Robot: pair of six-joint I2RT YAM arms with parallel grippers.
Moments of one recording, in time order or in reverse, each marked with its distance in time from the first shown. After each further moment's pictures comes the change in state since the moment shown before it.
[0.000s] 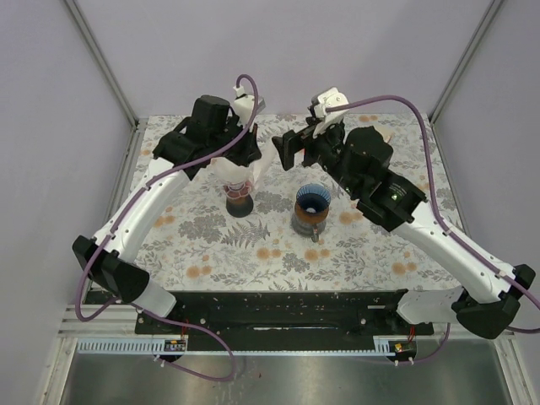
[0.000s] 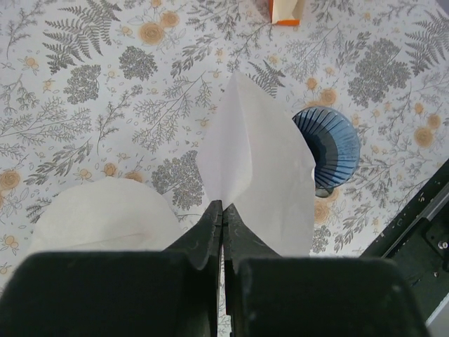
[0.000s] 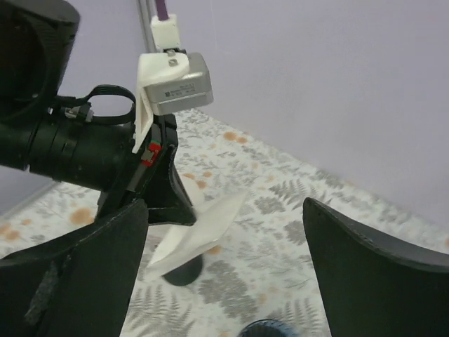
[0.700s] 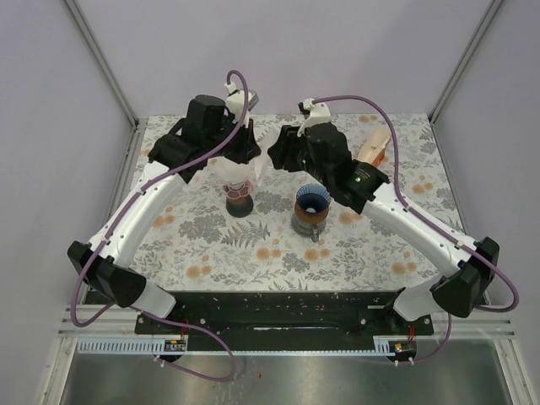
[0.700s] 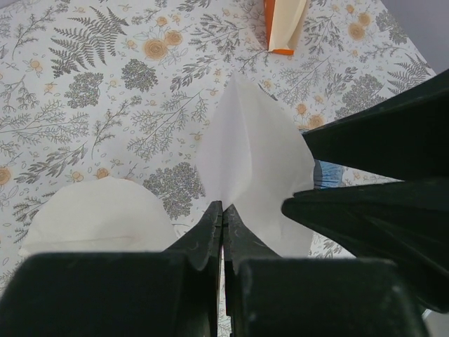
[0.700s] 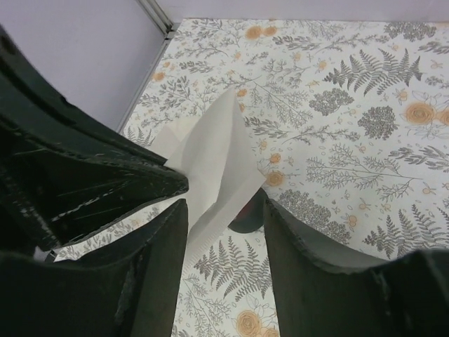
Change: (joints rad) left arm -0.002 -0.037 -0.016 0.050 -0.032 -0.111; right arm -0.063 0.194 0.022 -0.146 -0.002 0.600
